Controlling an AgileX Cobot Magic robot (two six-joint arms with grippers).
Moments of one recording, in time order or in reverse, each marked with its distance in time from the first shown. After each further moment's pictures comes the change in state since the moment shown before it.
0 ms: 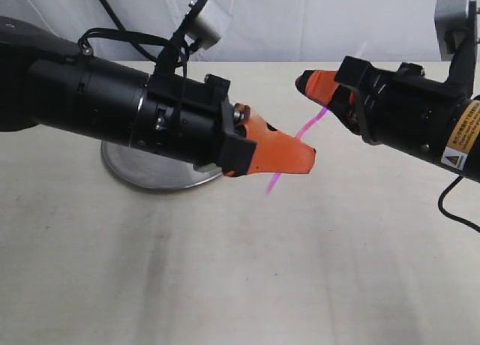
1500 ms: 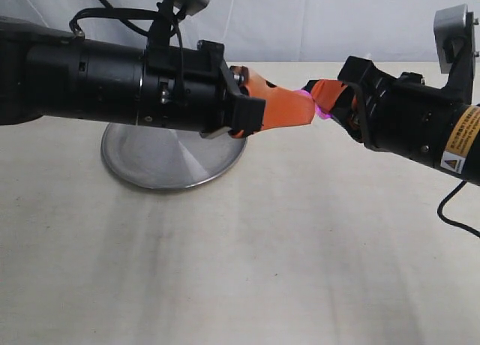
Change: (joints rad) left arm -0.001 -0.006 0.000 -0.173 -0.127 0.144; right arm -0.007 0.007 0.002 -0.014 0.032 0.108
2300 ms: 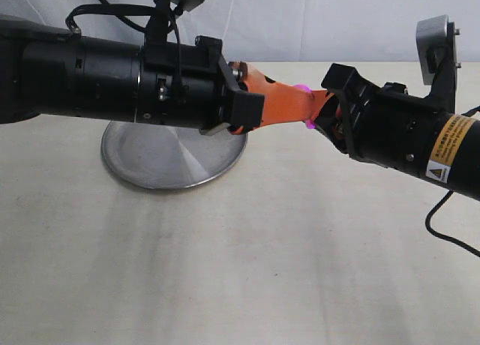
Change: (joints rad) left arm 0.000 -0.007 0.000 -0.008 -0.007 0.004; right arm 0.085 0.002 0.004 0.063 0.037 0.020
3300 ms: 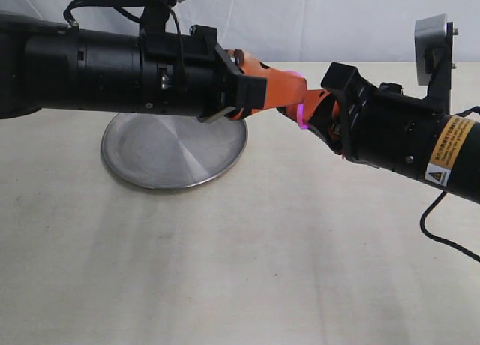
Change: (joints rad) left arm 0.000 -0.002 -0.009 -0.028 -0.078 0.002; right arm 0.006 0.000 0.005 -0.014 -0.066 0.025
